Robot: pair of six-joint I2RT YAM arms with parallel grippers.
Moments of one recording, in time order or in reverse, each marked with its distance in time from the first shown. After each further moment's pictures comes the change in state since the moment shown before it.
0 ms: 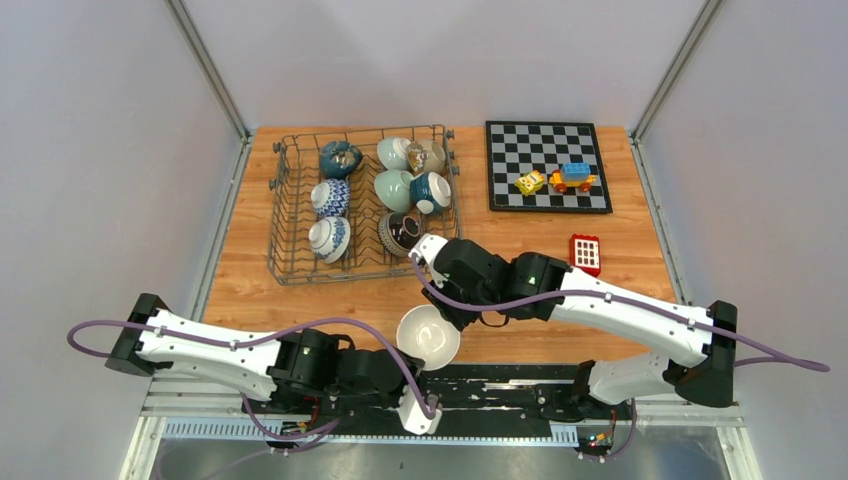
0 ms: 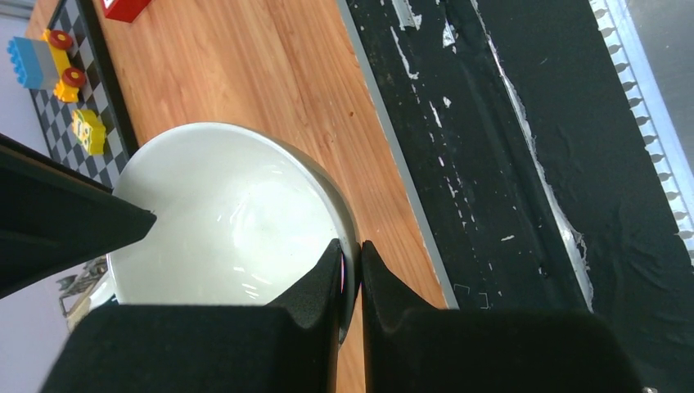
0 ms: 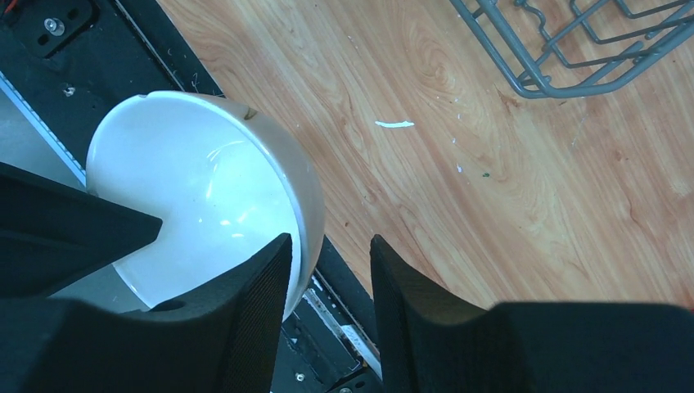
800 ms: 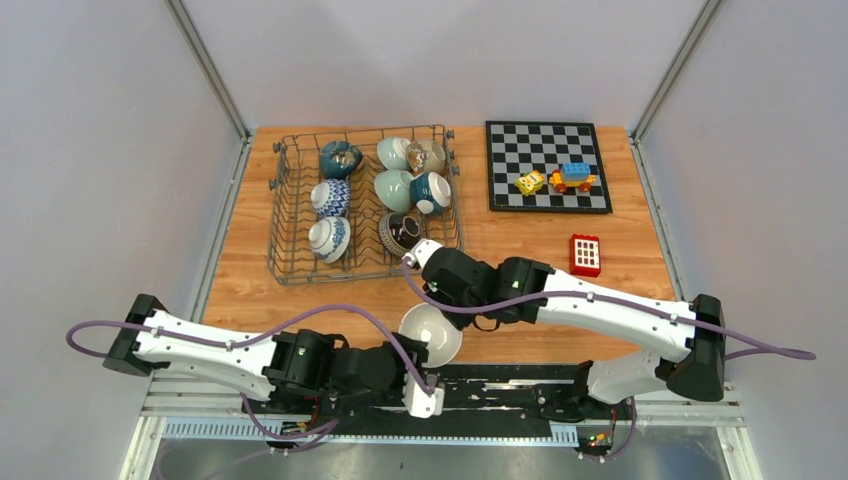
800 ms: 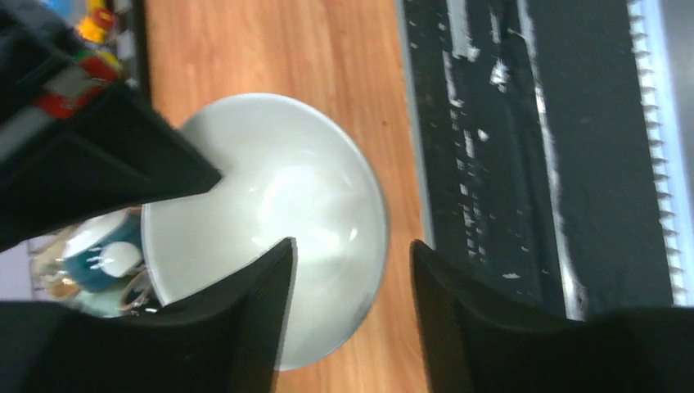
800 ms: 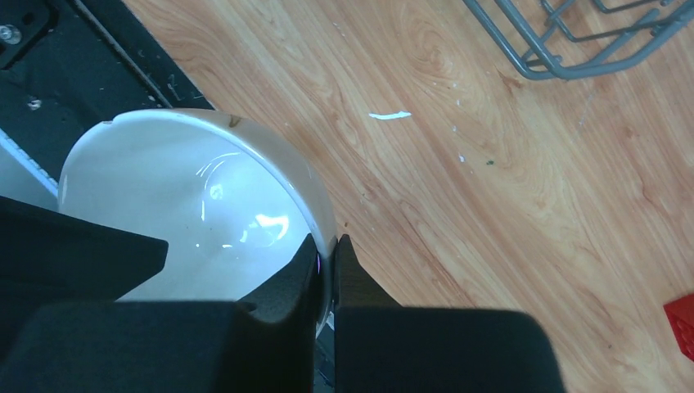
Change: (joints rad) left arm -0.004 -0.033 -0.034 0.084 -0.074 -0.140; right arm 0.034 0.053 -0.016 0.019 0.052 0.070
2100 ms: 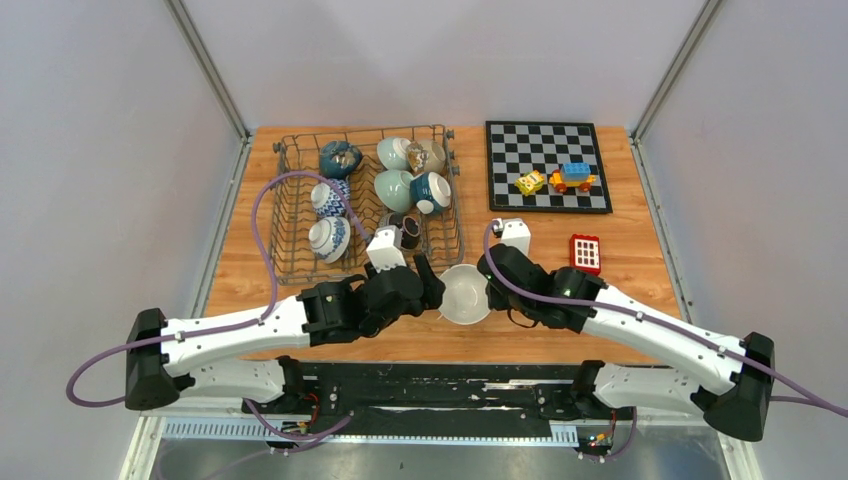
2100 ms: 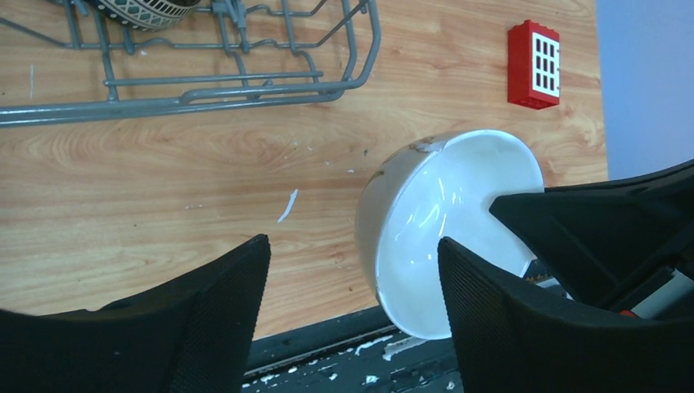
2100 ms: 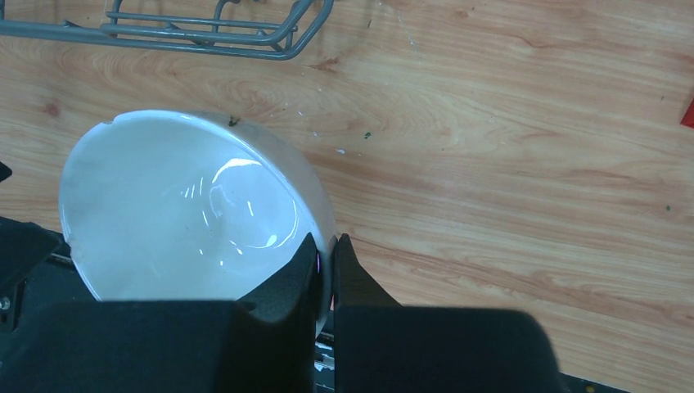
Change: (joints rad) left arm 0.463 0.214 0.210 -0.039 -0.293 -1.577; right arm -0.178 -0.292 -0.290 0.074 0.301 0.446
